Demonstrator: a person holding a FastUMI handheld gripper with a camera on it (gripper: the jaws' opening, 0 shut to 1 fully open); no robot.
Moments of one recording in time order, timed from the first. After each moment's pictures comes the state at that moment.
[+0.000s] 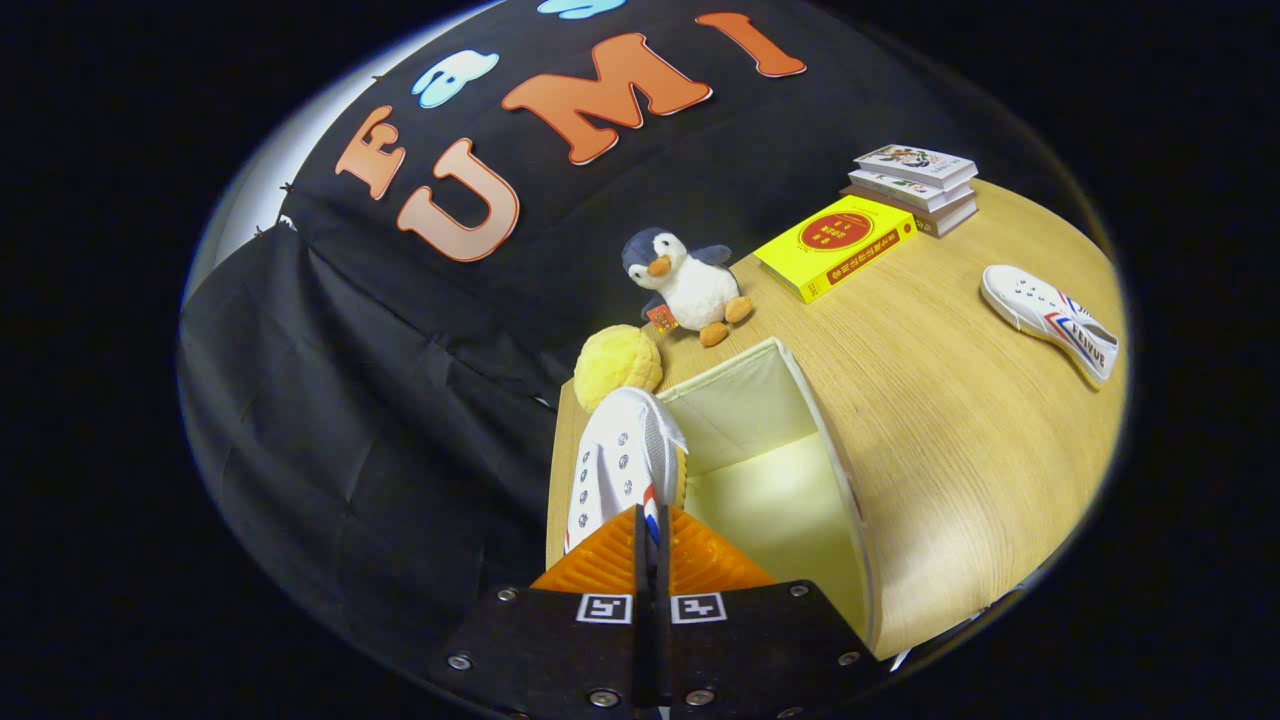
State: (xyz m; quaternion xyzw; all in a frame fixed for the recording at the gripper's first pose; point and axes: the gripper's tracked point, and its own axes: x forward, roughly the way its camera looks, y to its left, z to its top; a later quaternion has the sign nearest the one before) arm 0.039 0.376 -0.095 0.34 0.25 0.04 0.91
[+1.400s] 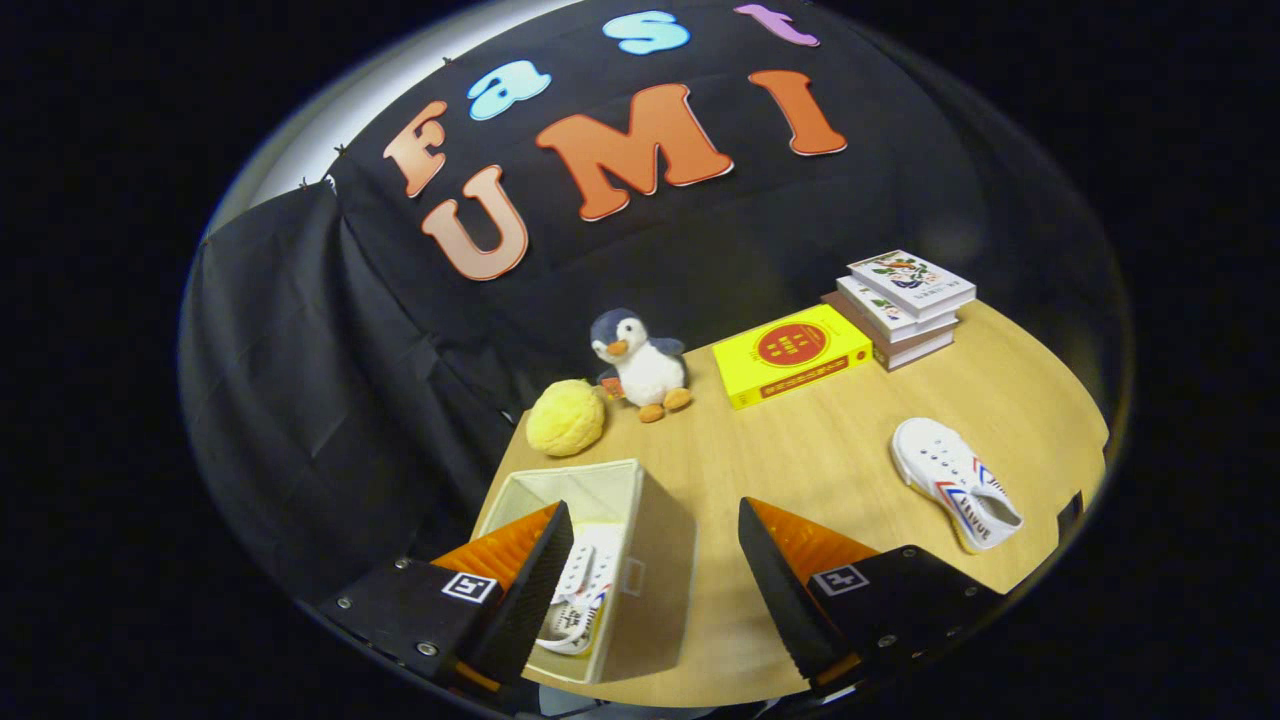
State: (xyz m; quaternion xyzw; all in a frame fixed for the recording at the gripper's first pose) arm 0.011 0.183 -0.046 0.21 0.20 0.03 0.96
